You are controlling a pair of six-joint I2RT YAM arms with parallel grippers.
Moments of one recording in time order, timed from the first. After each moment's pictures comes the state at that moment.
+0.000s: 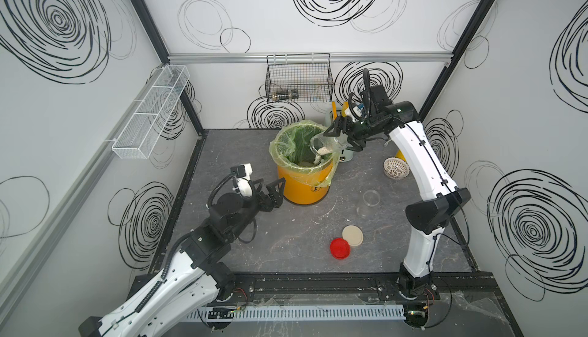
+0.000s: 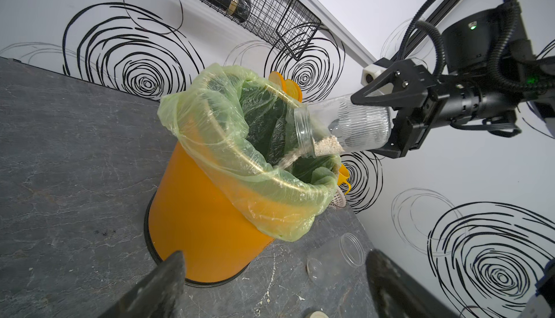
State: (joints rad) left arm -0.68 0.65 0.68 -0.19 -0.19 -0.64; right arm 0.38 1.91 2.27 -1.30 -0.56 0.72
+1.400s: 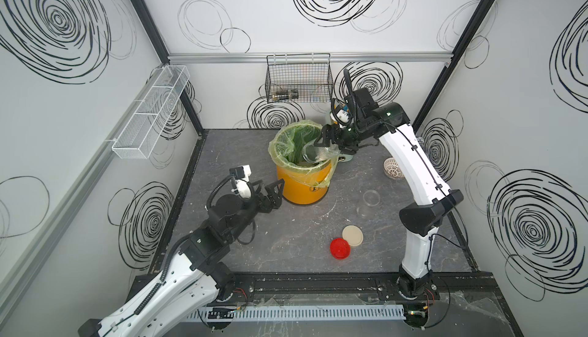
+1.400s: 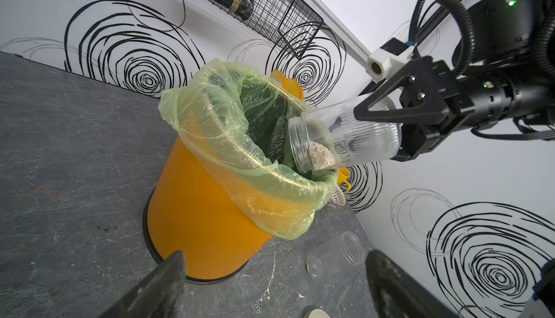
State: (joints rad) left arm -0.67 0.63 0.67 -0.20 -0.18 -0.65; right arm 0.54 1.94 2.39 -1.43 -0.35 0.53
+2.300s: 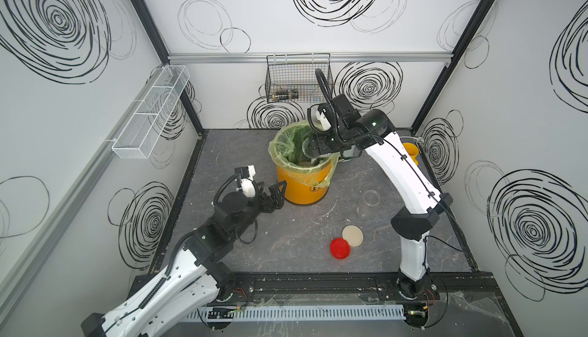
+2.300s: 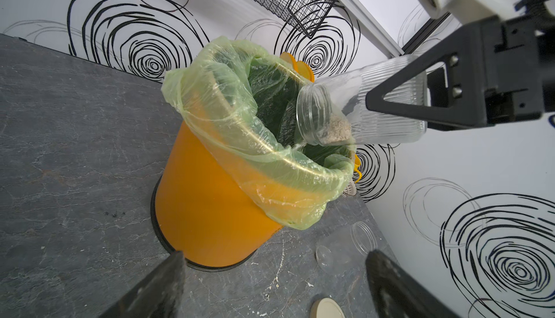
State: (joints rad) left arm -0.67 0.67 0.67 -0.22 -0.18 -0.65; right arm 0.75 1.97 2.51 -1.45 0.12 0.38
